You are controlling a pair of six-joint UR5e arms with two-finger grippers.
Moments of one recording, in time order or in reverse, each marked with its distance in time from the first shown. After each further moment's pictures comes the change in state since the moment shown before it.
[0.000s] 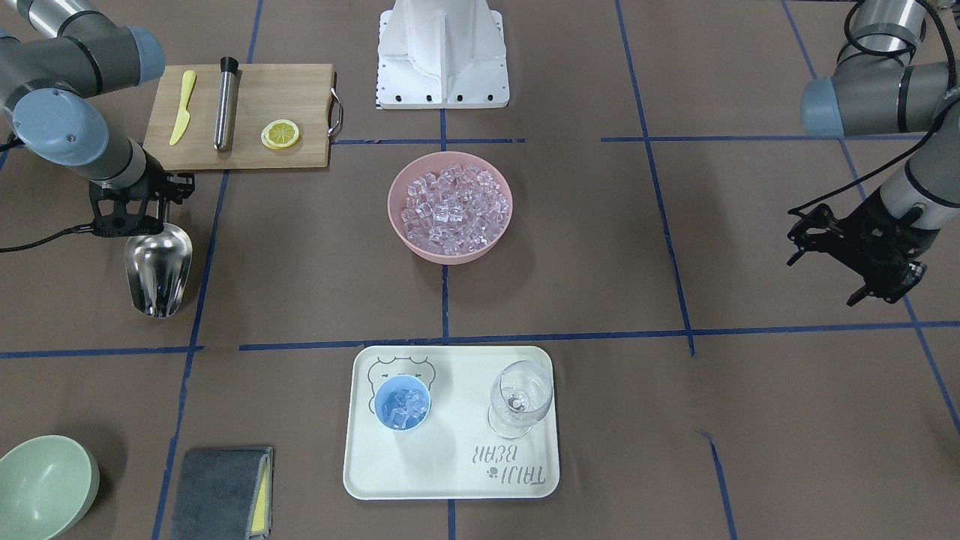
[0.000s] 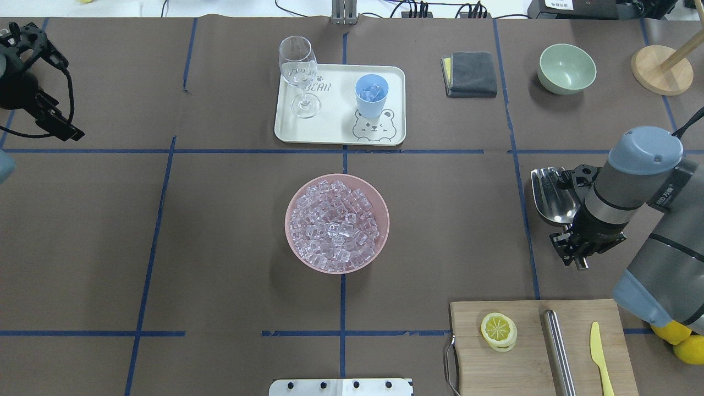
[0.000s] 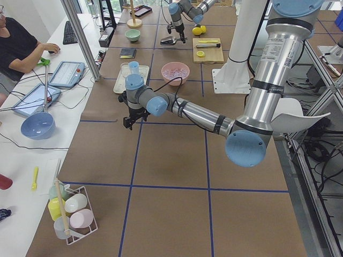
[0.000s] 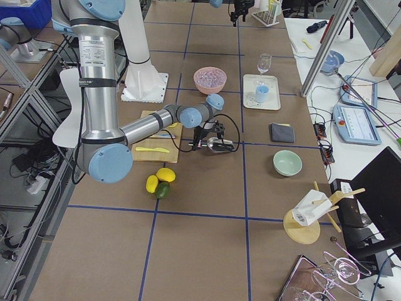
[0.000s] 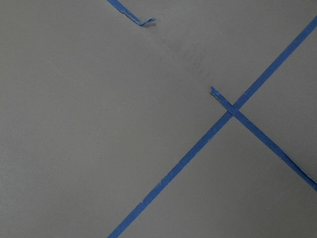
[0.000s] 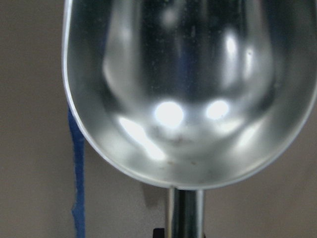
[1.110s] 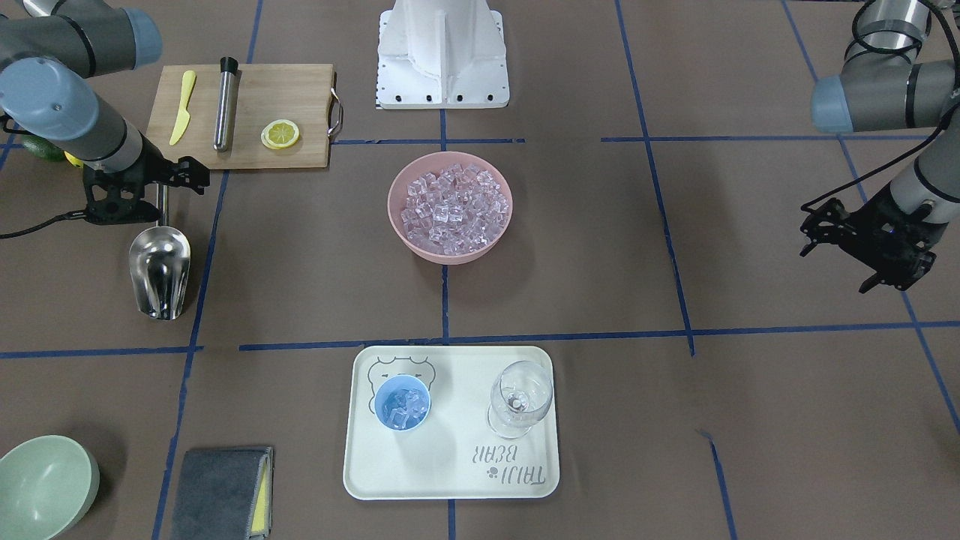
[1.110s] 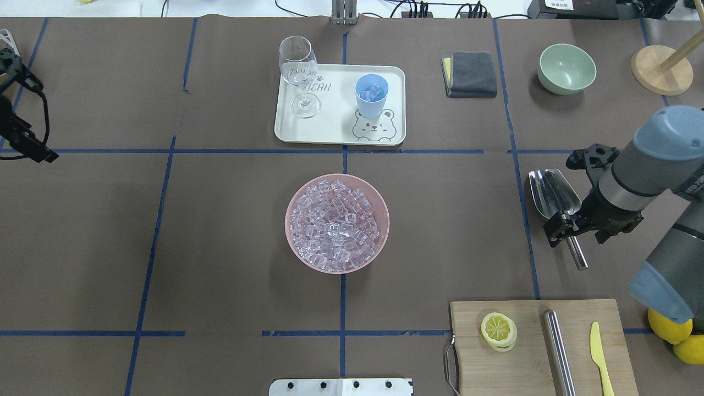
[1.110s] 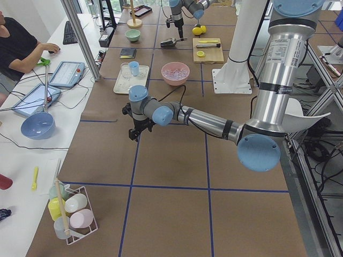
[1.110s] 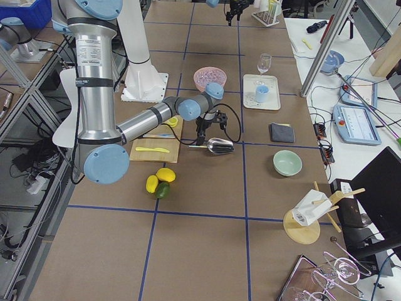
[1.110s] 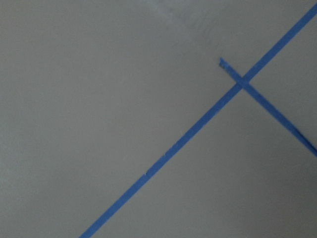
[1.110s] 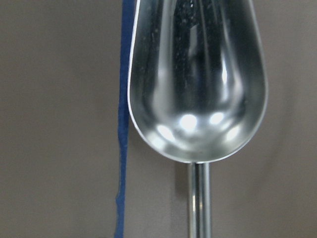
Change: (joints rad) left arm -0.040 0.127 -0.002 0.001 -0.004 0.000; right arm 0.087 -0.017 0.123 0.003 -0.008 0.027
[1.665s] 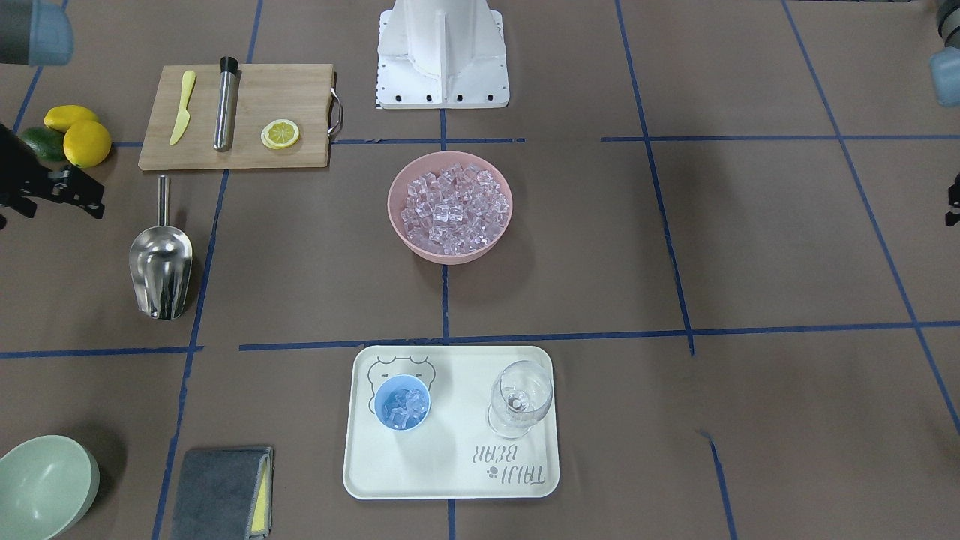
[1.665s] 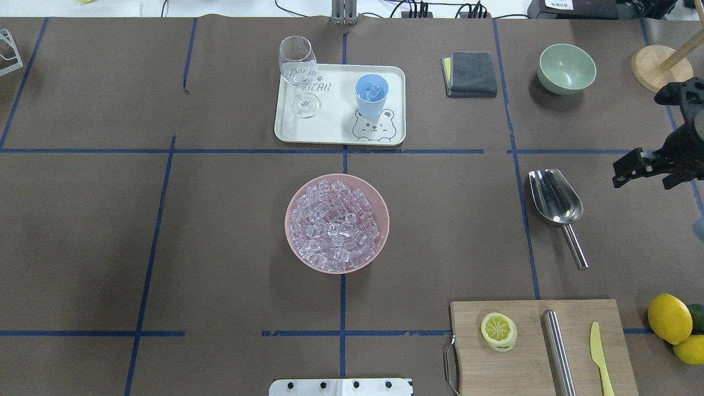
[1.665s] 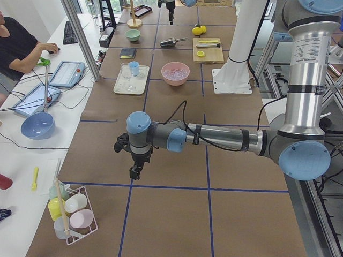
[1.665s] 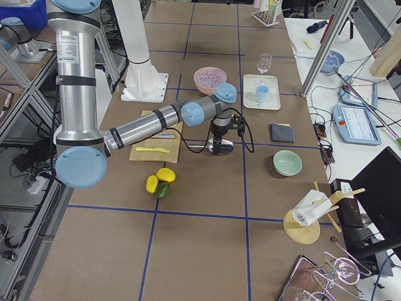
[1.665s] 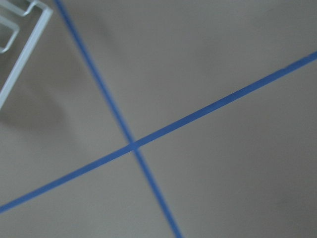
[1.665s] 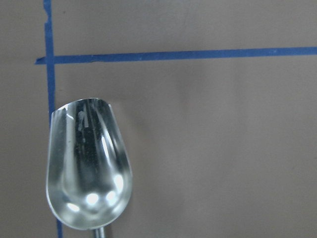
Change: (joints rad) left arm -0.298 0.114 0.020 0.122 -0.019 0.001; right arm 0.294 -0.031 -0.033 0.000 0.027 -0.160
